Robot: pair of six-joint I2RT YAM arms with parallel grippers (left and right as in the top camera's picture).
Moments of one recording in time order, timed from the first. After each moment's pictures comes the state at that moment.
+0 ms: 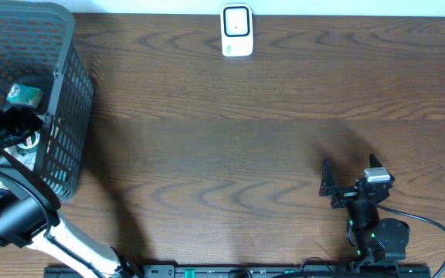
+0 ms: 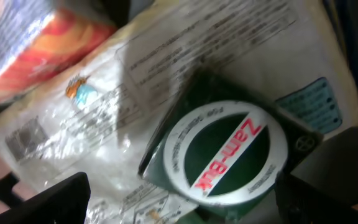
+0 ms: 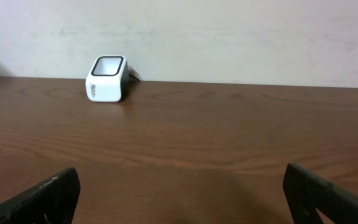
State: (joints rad) left arm 0.66 2.02 1.71 -1.18 -0.07 -0.19; right arm 0.01 0.01 0.01 -0.06 -0.11 0.02
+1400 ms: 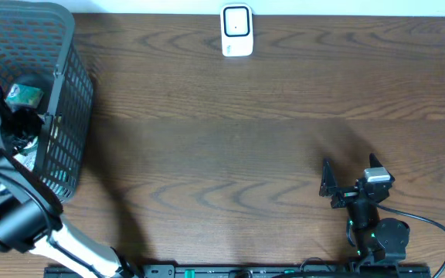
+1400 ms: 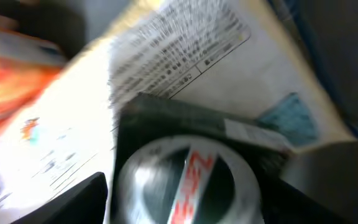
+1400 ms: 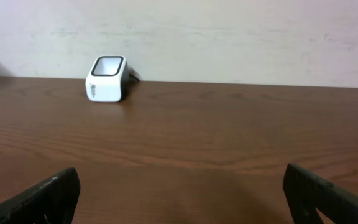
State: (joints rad) left arm 0.66 1.96 1.56 -0.97 -0.01 -0.12; right arm 0.01 0.01 0.01 -0.06 -0.11 0.02
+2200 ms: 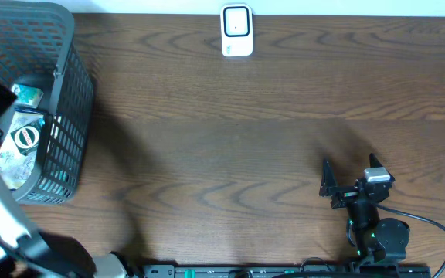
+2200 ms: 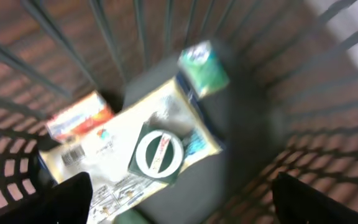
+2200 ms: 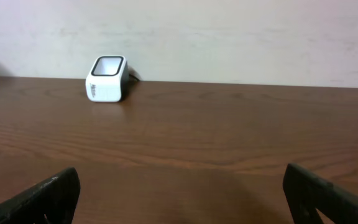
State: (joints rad) left arm 0.66 1.58 1.56 -0.93 0.03 -0.26; right arm 0.01 0.01 0.01 -0.06 -0.11 0.02
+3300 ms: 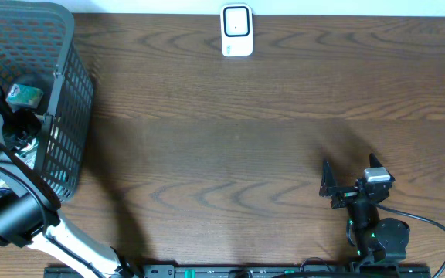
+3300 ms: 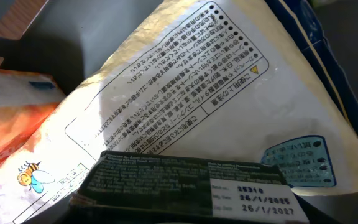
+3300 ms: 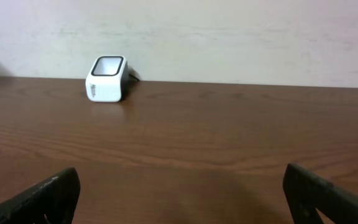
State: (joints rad) left arm 0.66 2.02 1.55 -0.89 -0.04 -0.07; right arm 0.01 0.01 0.01 -0.06 -0.11 0.02
